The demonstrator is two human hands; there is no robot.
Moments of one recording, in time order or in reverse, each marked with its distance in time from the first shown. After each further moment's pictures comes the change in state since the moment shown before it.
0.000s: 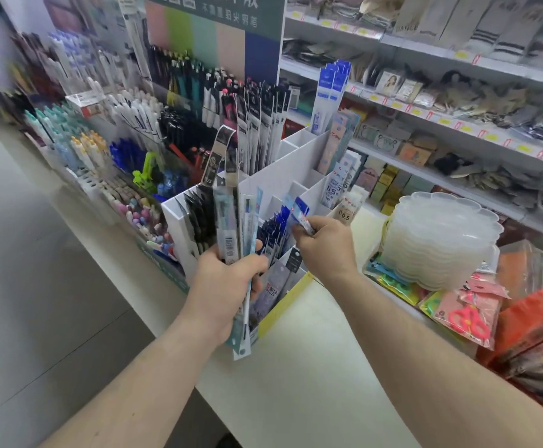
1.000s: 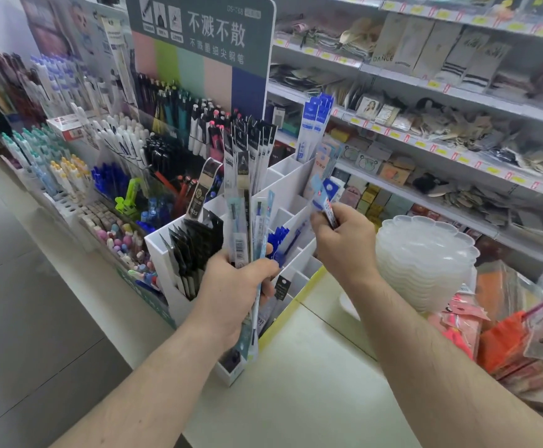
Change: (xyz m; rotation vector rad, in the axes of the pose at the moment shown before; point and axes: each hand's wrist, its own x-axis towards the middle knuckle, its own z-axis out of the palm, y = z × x) left_hand 0.017 0.024 0.027 -0.039 -0.109 0.034; right_hand 0.022 -0.026 -0.049 0.128 0.186 -0.116
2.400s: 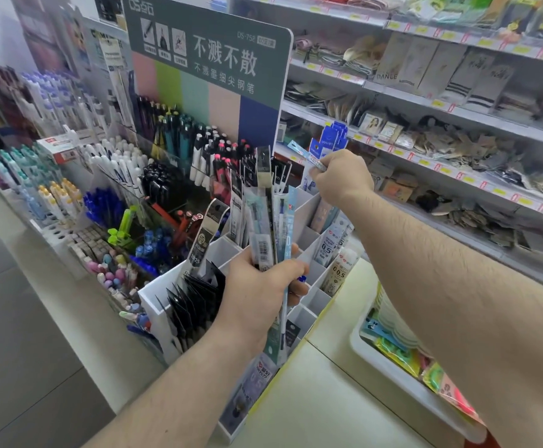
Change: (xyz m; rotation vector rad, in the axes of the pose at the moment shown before) left_hand 0.045 0.037 0.028 -0.143 -0.036 -0.015; right_hand 0.169 -0.041 0.029 -0.601 -0.145 -0.010
